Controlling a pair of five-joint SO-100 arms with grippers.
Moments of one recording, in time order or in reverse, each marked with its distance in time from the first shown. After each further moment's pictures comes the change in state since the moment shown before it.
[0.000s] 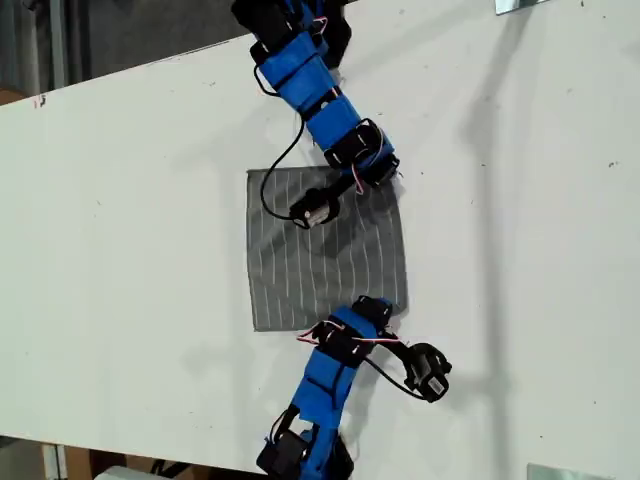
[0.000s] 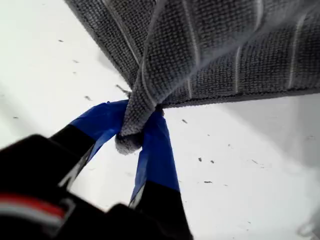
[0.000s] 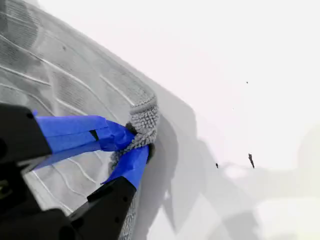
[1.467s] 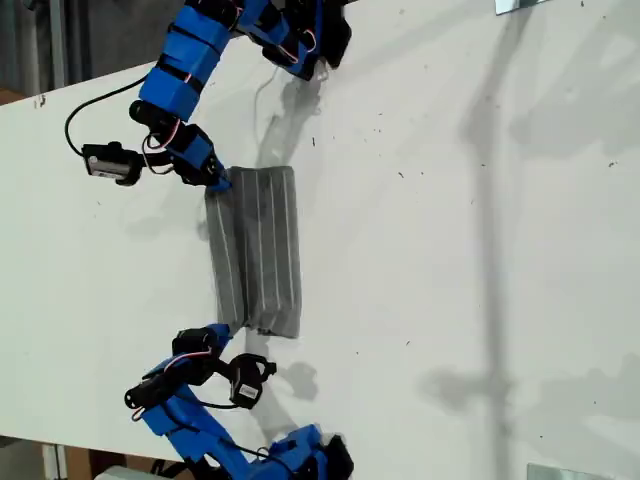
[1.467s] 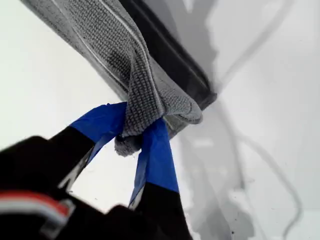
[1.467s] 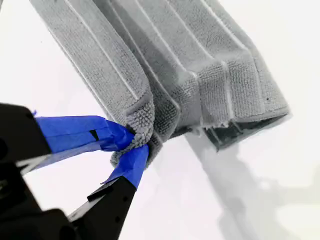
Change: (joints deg) arm 0 -53.4 25.3 4.4 16.1 32.2; arm 1 59.7 20.3 -6.6 10.3 -32.3
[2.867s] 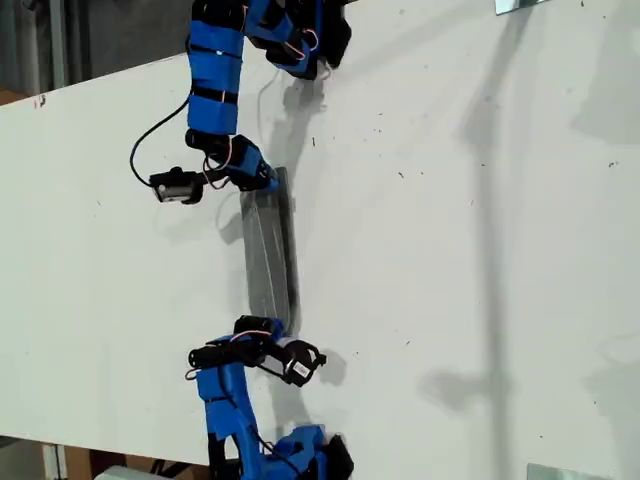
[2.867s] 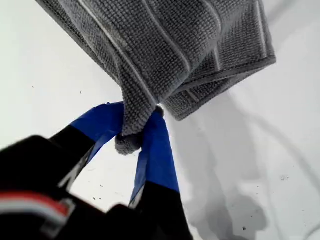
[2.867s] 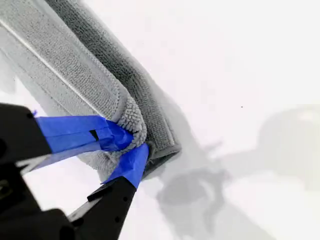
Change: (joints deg) arm 0 13.8 -2.1 25.6 -11.1 -9.0; arm 1 -11.4 0.8 25.0 -10.5 2.8
